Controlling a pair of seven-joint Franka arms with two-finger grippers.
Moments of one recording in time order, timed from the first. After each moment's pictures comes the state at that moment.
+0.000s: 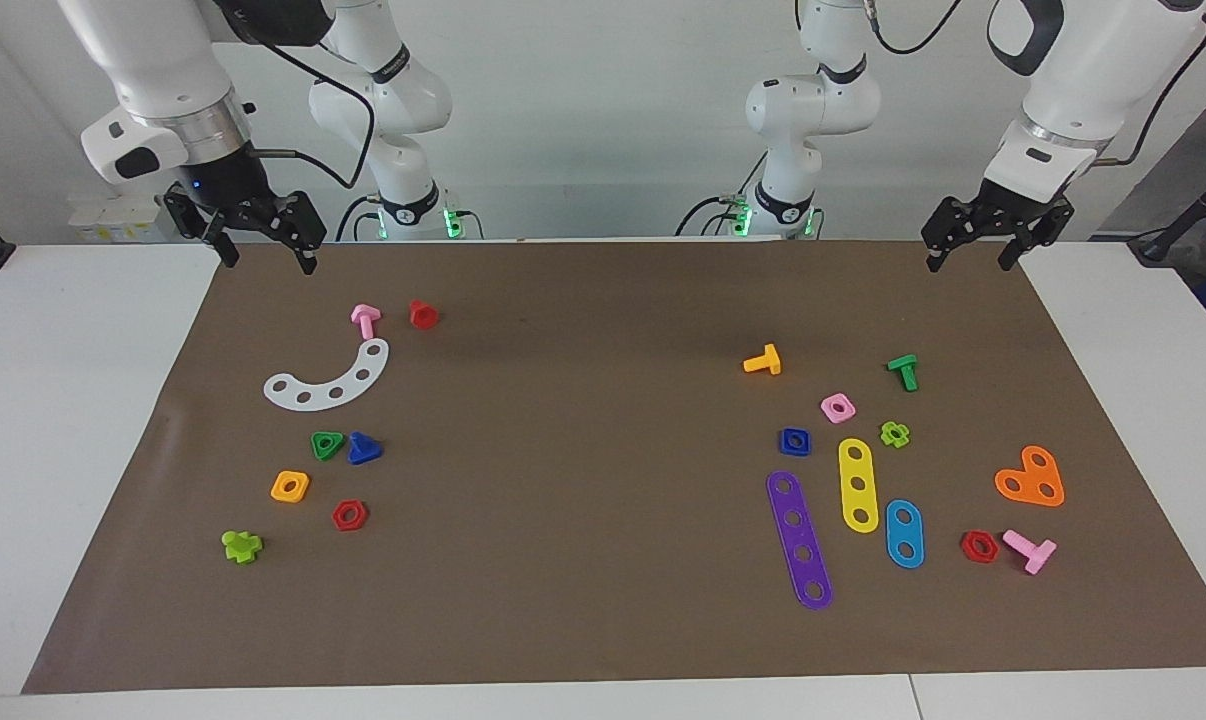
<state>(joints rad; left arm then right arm) -0.02 -0.10 0.01 -1.72 0.02 1.63 0.06 0.04 -0.05 -0.03 -1.60 -0.03 1.58 0.15</state>
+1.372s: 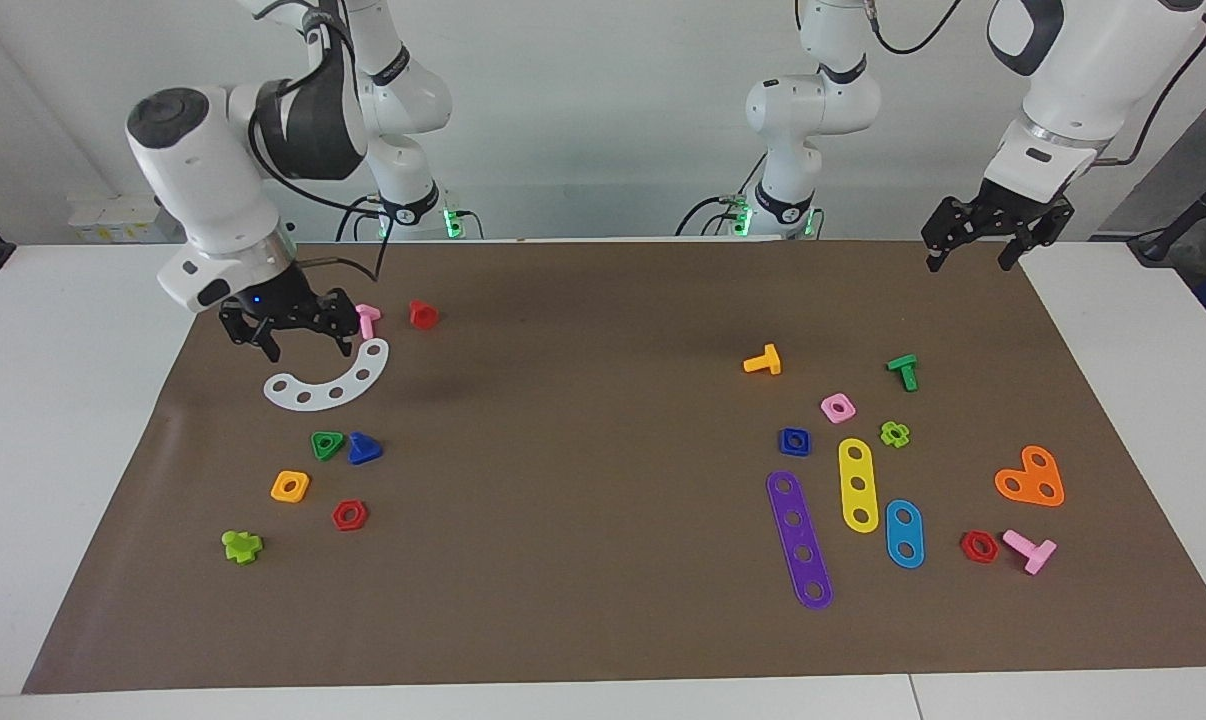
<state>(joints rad) -0.02 -0.10 0.01 -1.72 0.02 1.63 0.06 0.03 0.04 -0.04 -1.94 0.02 2.01 -0.08</state>
